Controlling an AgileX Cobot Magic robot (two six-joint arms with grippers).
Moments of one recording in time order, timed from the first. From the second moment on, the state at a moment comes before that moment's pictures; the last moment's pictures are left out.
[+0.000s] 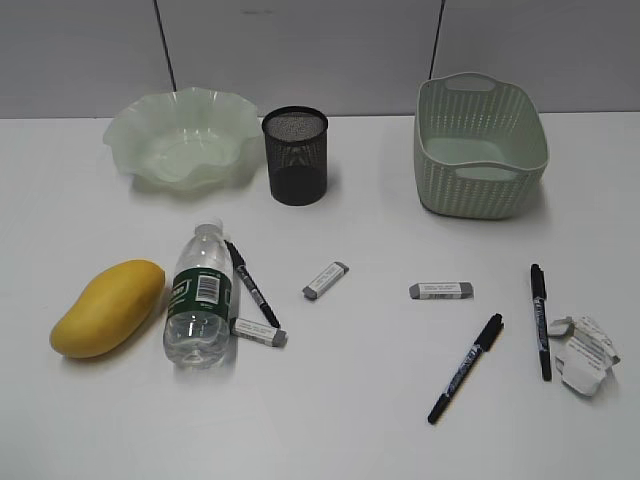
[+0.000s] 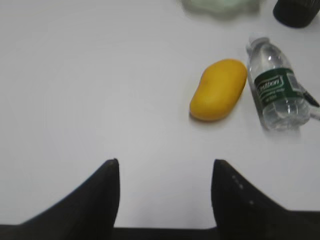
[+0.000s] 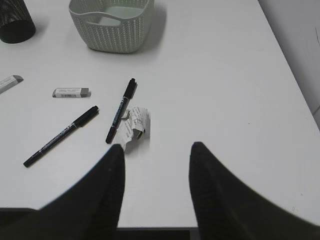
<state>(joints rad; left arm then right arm) 0.06 0.23 -0.52 -0.10 1.06 0.01 0.04 -0.01 -0.50 0.01 1.04 -0.02</state>
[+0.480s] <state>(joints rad) -0.01 0.88 -0.62 -0.22 1.02 0.24 0.04 -0.01 -0.50 0.01 1.04 -0.01</state>
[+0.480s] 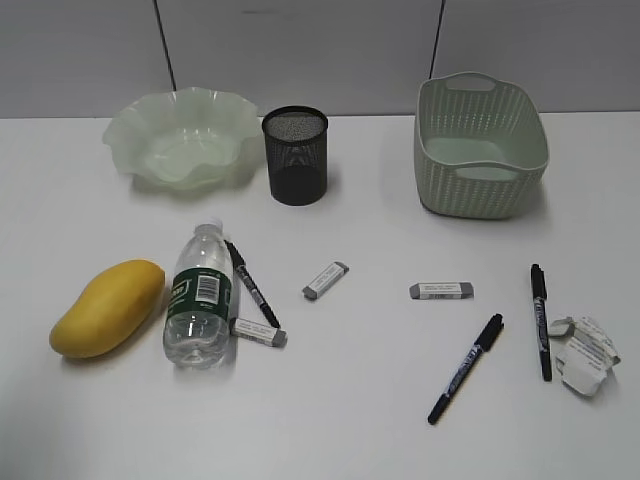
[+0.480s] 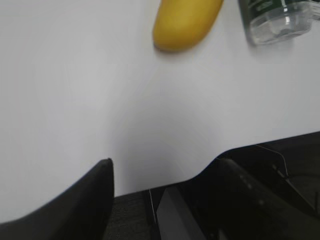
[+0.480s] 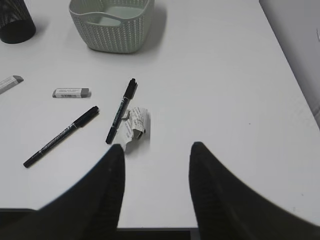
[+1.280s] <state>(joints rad) -0.31 1.64 -0.94 -0.05 0.83 0.27 0.04 -0.01 -0.50 0.01 1.04 -0.01</state>
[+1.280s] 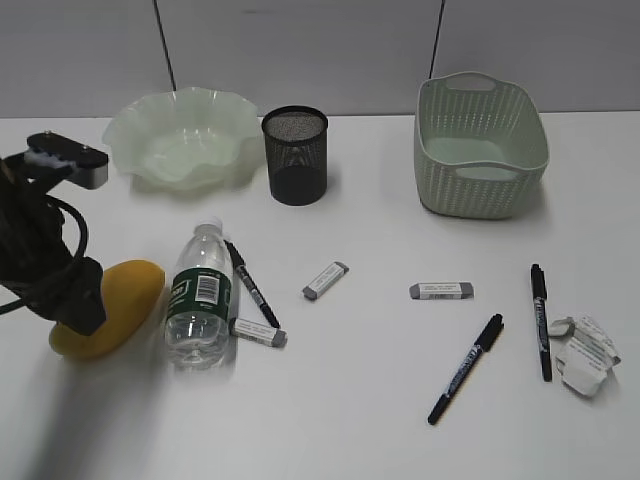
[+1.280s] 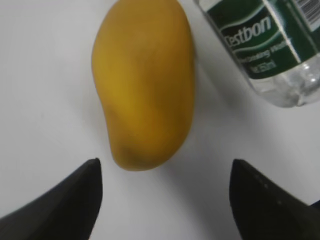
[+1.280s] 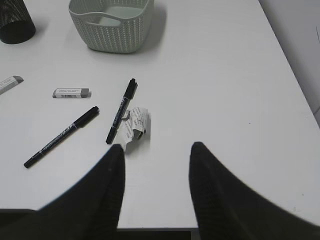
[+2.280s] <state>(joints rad) -0.31 1.80 -0.94 -0.02 0.70 0.27 0.04 -0.01 -0.50 0.01 1.04 -0.01</state>
